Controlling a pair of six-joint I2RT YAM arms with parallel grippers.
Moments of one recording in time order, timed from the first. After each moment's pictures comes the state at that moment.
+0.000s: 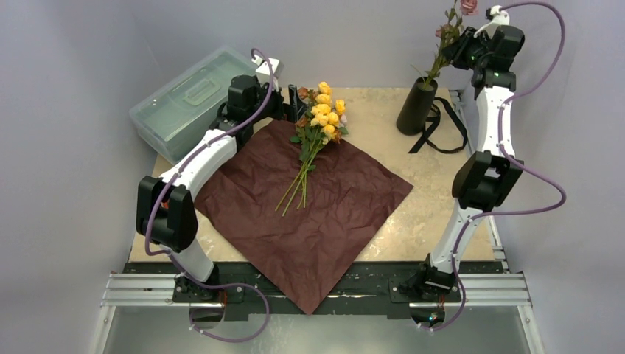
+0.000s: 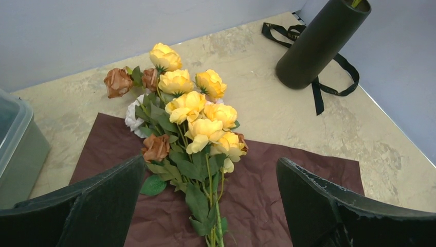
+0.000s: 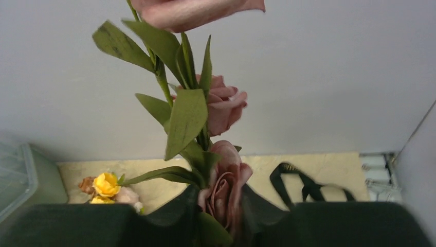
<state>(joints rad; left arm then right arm) -0.34 1.68 1.40 0.05 0.32 -0.20 -0.27 2.06 2.20 -0.30 -0.44 0.22</state>
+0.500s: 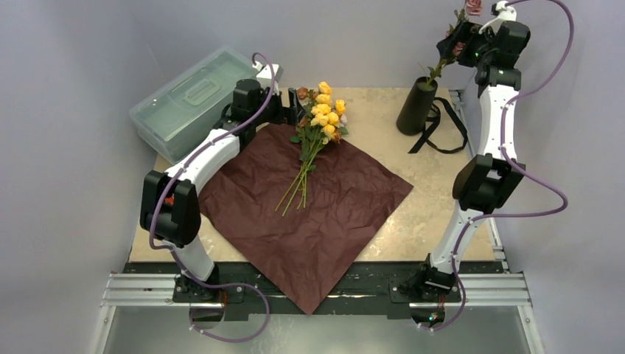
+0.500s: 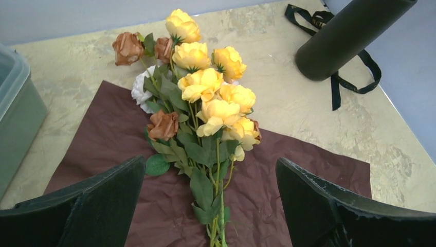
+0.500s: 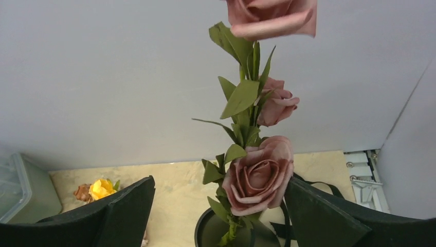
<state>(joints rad) -0.34 1.72 1.40 0.01 0.25 -0.24 -0.27 2.07 2.23 -0.36 -0.39 0.22</state>
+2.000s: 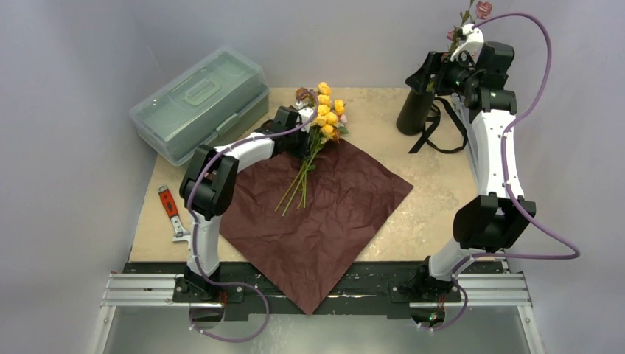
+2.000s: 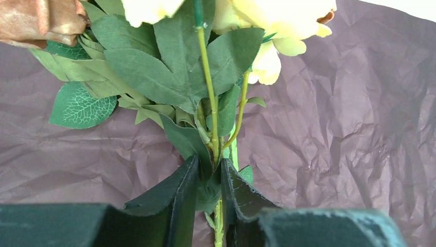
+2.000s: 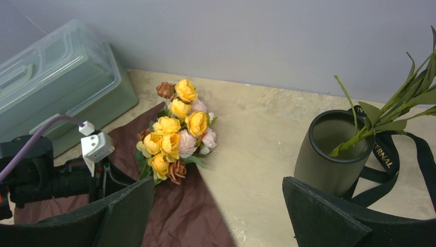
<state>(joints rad) -0.46 2.07 1.46 -0.18 0.21 -0.09 -0.16 1.65 1.80 -0.53 -0.57 0.07</state>
